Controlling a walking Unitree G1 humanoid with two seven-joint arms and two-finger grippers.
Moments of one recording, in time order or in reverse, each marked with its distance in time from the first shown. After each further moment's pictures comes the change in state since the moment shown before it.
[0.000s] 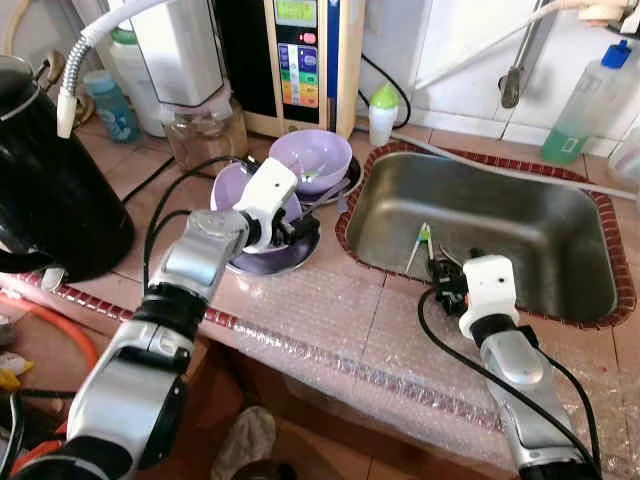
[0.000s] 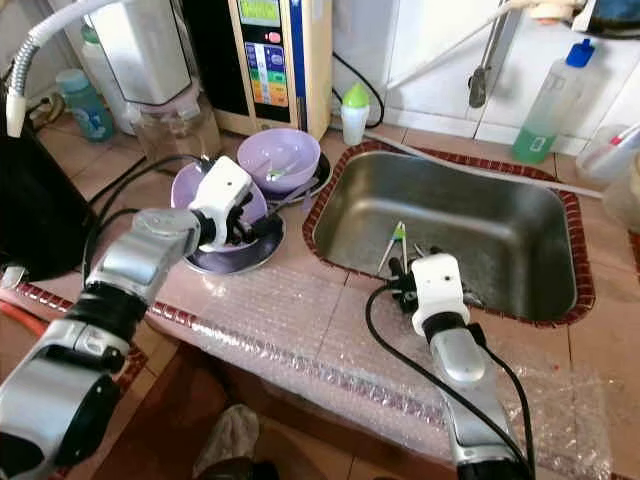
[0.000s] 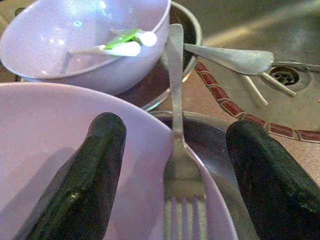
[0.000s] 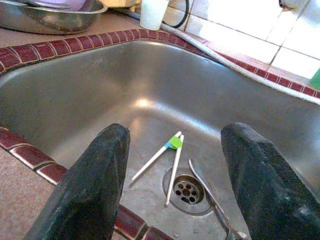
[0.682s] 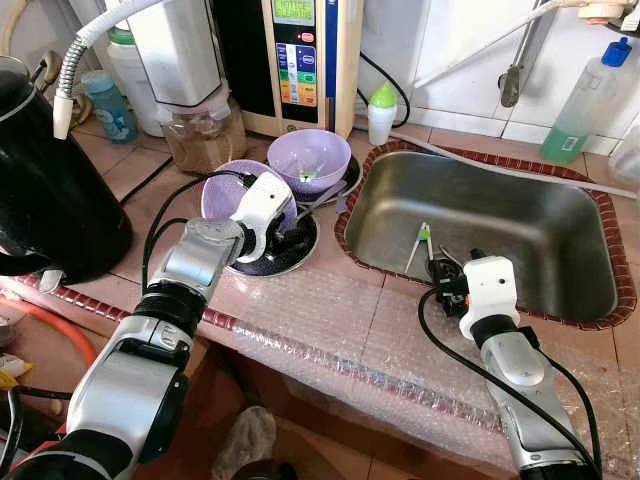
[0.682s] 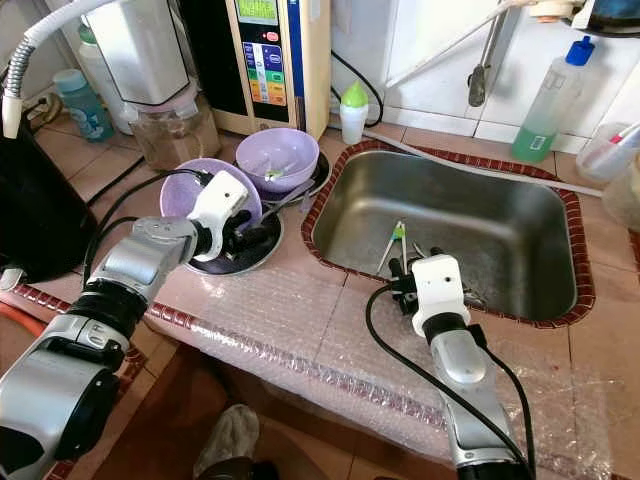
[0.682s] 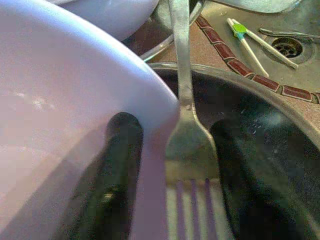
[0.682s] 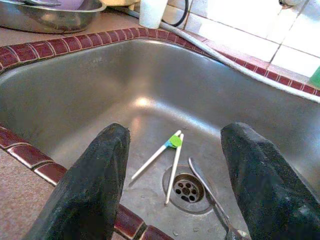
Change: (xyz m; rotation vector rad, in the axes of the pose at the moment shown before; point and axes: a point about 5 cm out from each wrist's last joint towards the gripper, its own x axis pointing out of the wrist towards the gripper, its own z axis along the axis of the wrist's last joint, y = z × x) left arm 0.004 0.002 -0.022 -0.039 0.095 -0.032; right arm -0.001 0.000 0.001 0.001 0.002 0.000
